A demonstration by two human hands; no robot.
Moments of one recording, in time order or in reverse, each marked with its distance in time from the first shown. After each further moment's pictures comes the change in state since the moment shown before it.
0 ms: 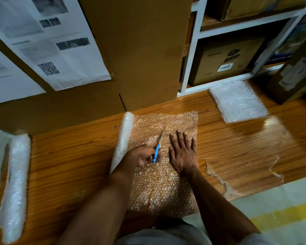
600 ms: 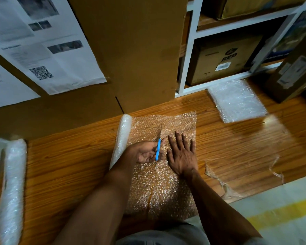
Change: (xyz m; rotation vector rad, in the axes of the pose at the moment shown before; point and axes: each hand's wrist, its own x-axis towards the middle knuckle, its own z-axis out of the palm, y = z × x) left_hand 0.008 0.028 -0.004 -0.004 -0.135 -0.039; right_hand 0.002 0.001 0.003 -0.010 -0.001 0.010
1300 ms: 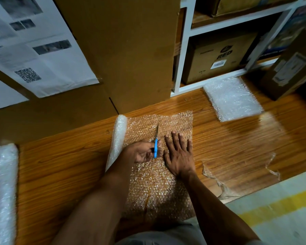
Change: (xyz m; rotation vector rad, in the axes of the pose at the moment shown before) left_hand 0.018 0.006 -0.004 -0.096 0.045 -0.028; right_hand -0.001 0.000 -0.003 0.007 -0.004 0.001
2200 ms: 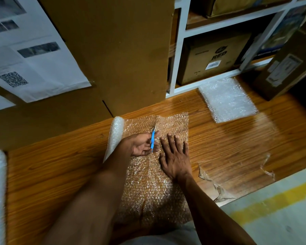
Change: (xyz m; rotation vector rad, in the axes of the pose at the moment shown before) left_hand -0.002 0.044 0.006 0.101 -0.050 0.028; right_hand 0.000 -0.002 -0.003 0.014 -0.006 0.016
